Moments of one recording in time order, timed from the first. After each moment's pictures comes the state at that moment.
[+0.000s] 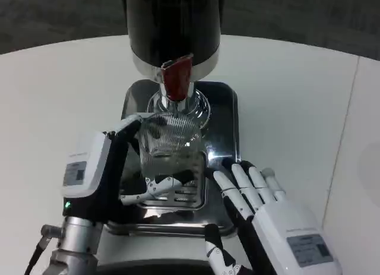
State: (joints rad) left arm -0.54 0.37 -0.18 0.86 0.75 -0.73 0.79; right arm 0.27 -0.17 0.42 -0.52 -1.15 0.02 -0.13
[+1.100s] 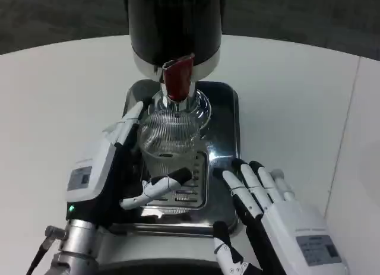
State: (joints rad) left arm -0.58 0.39 -0.28 0.97 0.67 -0.72 0.78; right arm 0.29 -0.16 0.40 -0.54 -1.13 0.03 -0.11
